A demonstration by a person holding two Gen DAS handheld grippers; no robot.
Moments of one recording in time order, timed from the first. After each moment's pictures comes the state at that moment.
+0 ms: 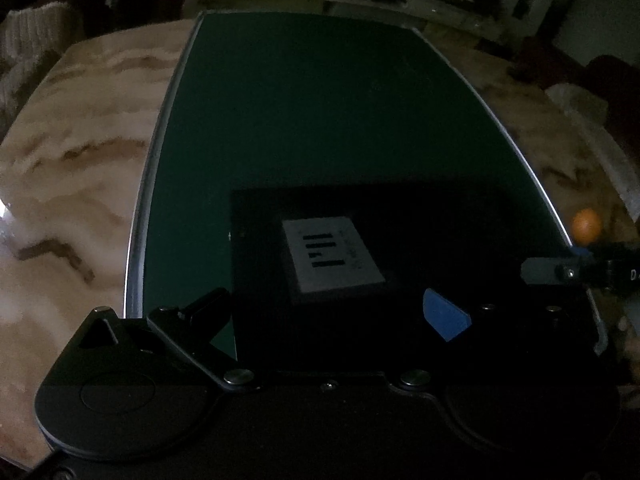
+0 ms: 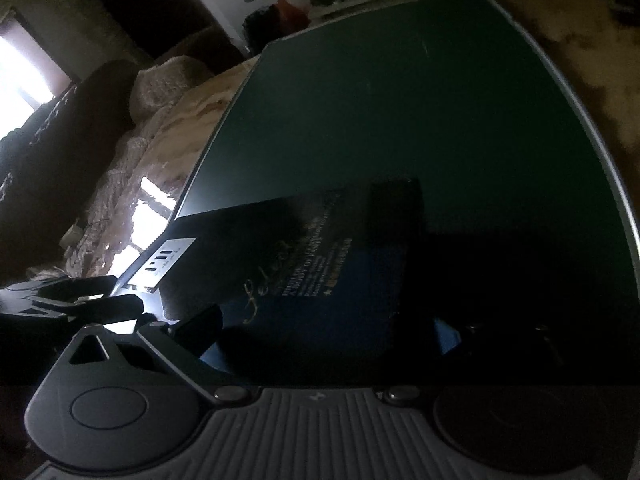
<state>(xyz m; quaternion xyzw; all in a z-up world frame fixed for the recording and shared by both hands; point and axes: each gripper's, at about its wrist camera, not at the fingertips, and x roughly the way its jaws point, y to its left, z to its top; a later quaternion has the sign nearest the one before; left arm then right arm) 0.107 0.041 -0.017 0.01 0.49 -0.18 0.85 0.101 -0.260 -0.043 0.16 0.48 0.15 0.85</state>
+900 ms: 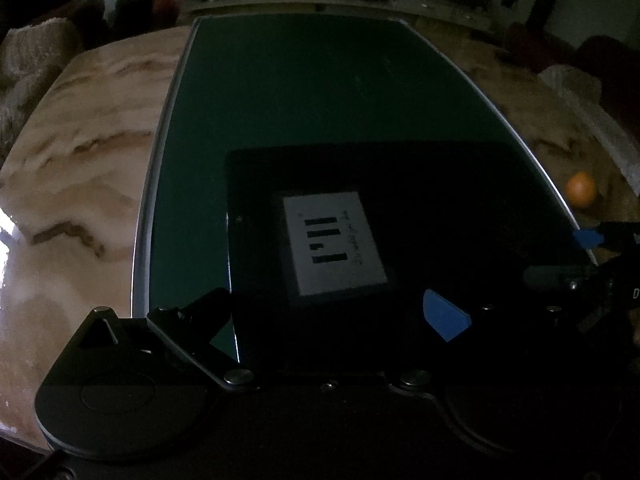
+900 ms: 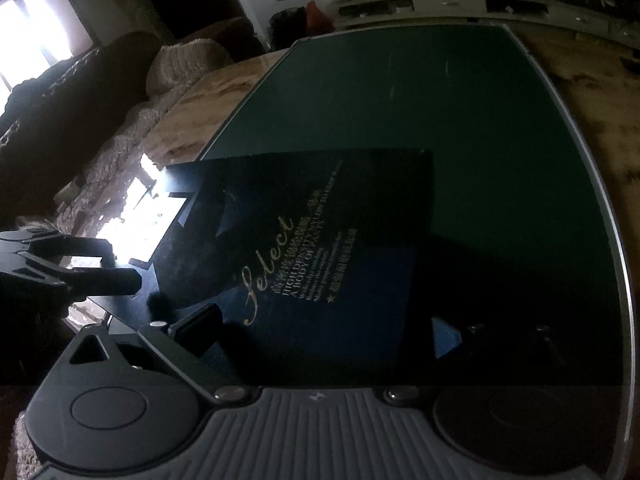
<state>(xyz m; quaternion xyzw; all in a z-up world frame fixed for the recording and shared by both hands) 0.073 0.040 -0.021 0.03 0.48 -0.18 0.86 0.048 -0.246 -0.040 0.10 0.46 0.17 0.86</state>
